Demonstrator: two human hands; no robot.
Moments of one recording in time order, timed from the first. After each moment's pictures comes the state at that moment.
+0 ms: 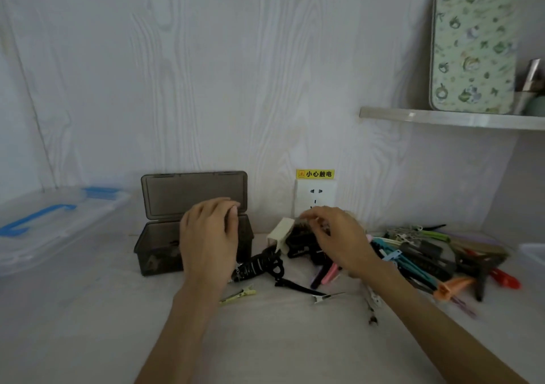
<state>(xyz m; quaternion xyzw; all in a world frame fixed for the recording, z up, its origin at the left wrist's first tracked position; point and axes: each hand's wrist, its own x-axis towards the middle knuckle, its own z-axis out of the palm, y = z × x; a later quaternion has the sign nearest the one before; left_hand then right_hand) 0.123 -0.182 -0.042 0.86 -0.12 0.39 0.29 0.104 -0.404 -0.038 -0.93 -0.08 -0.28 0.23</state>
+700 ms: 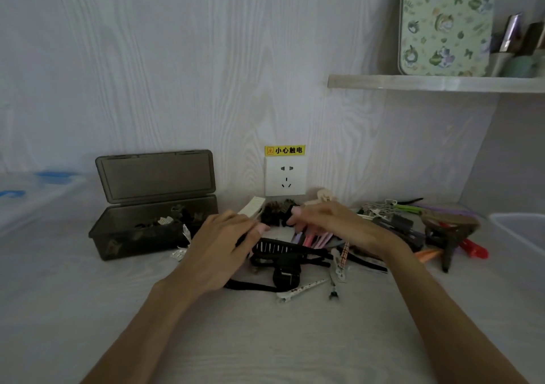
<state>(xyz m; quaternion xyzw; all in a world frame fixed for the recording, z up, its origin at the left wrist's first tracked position) 0.101 -0.224 -0.057 0.89 -0.36 0.18 0.21 0.061 -0.450 -0.020 -0.90 -0.09 0.03 0.42</state>
